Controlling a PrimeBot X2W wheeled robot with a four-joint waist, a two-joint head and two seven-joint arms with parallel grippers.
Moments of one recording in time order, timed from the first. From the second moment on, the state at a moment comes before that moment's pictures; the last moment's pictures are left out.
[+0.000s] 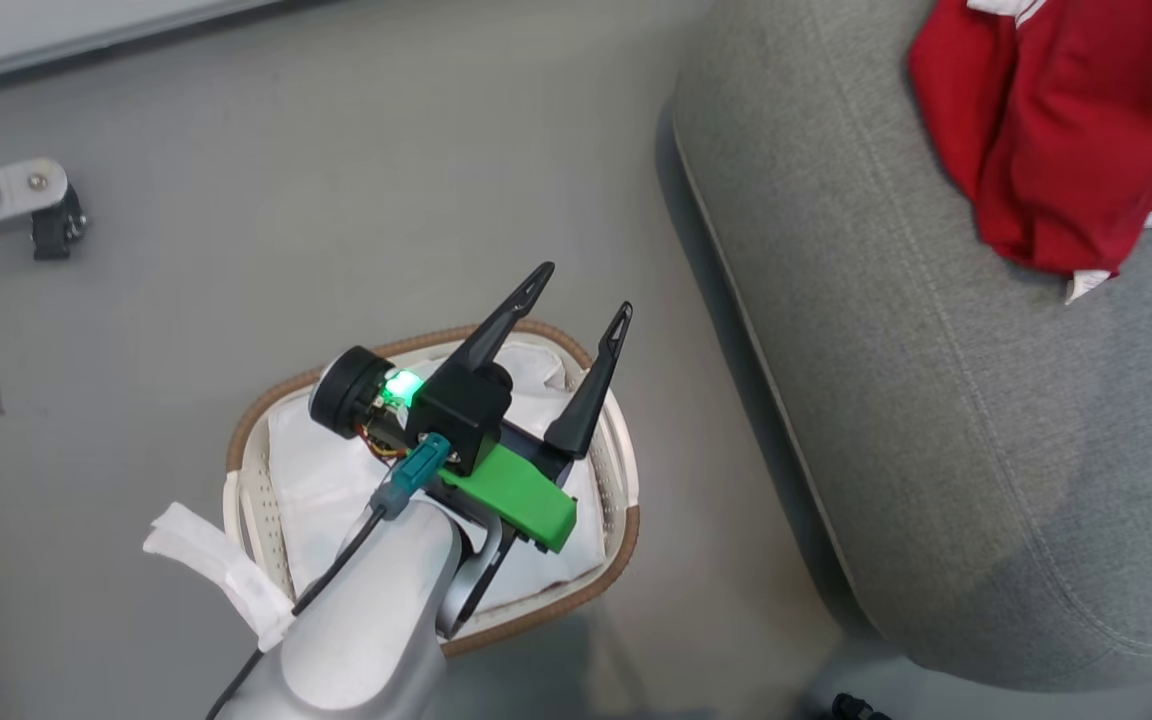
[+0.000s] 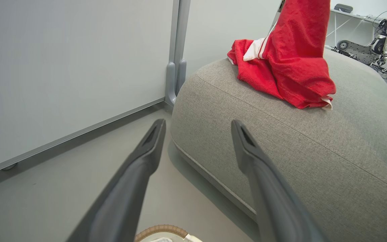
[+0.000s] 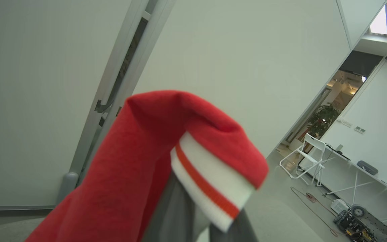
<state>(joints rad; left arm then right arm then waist) -0.50 0.07 -0.60 0.35 -0.26 -0.13 -0.26 -1.07 -0.49 -0.23 0.60 -0.10 0.13 -0.23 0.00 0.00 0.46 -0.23</state>
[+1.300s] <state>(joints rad) -0.46 0.10 -0.56 0.34 -0.28 -0.13 -0.26 -0.69 -0.26 -0.21 0.77 -0.17 0.13 -0.26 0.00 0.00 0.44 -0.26</state>
